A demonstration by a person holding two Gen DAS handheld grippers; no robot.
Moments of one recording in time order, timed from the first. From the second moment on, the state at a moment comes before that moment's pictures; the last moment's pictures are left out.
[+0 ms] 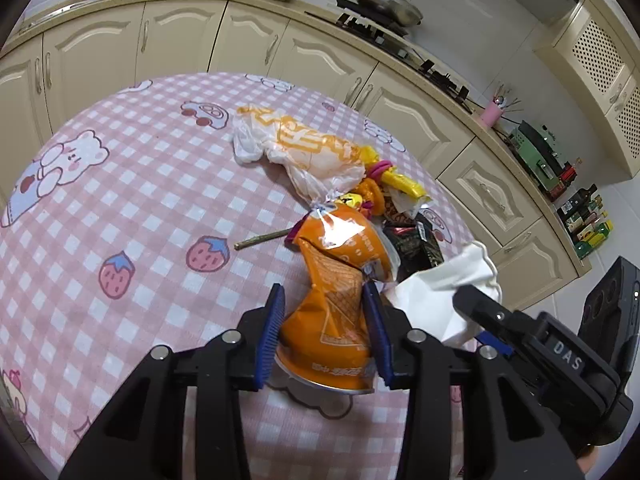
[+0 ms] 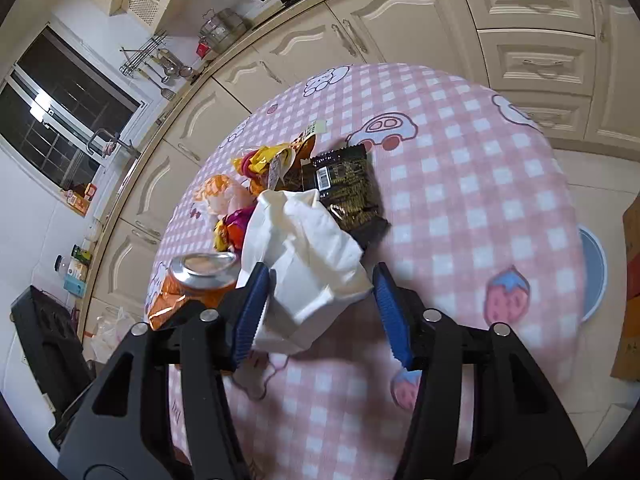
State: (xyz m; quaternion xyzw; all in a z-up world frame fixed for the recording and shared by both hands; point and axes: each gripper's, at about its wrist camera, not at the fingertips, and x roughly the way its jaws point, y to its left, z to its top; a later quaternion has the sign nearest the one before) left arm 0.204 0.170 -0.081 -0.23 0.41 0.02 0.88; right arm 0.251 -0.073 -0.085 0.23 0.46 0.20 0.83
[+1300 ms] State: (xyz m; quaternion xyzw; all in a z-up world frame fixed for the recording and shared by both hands) left arm 0.194 -0.068 -0.043 -0.07 0.40 -0.13 0.90; right arm 0.150 -0.332 -0.078 0.34 0.36 0.01 0.87
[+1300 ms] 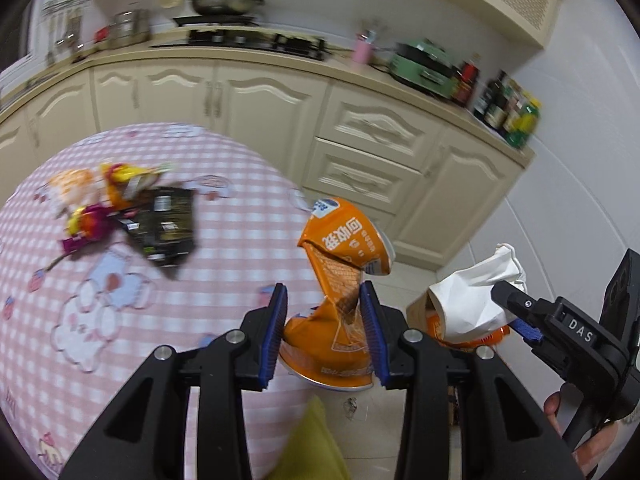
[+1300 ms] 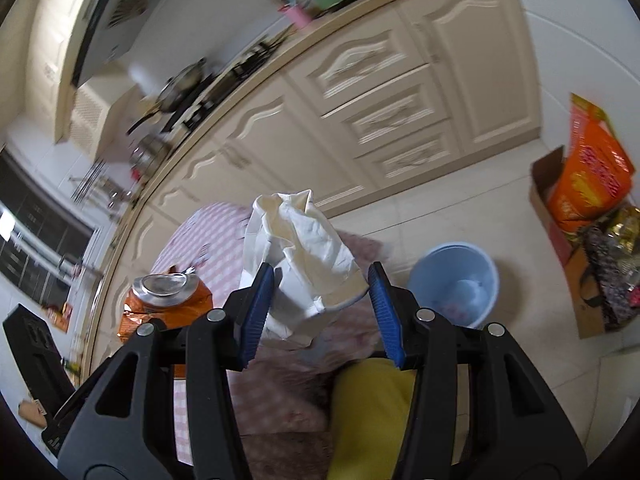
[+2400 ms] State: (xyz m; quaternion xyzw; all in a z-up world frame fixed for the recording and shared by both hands) left arm 0.277 -0.226 -0.139 0.05 0.49 -0.17 0.85; right arm 0.167 -0.420 -0.173 0.35 0.45 -0.11 0.82
